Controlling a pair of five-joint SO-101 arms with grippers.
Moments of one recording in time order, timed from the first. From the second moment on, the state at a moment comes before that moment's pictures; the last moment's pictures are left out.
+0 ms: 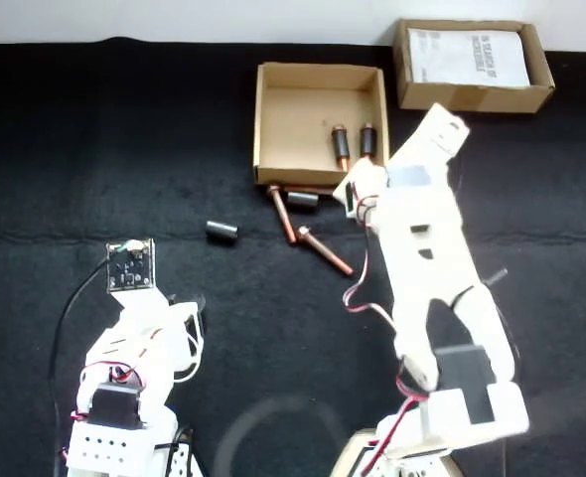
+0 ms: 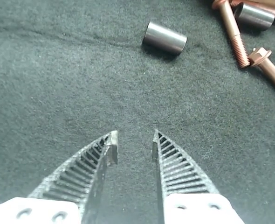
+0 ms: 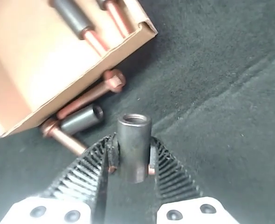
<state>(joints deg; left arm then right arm) 1.1 -102.5 96.0 58.9 16.1 -16.0 0.0 11.6 59.9 -45.8</state>
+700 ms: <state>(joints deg) 1.5 -102.5 95.9 61.0 19.5 -16.0 -35.3 13.4 78.8 -35.3</state>
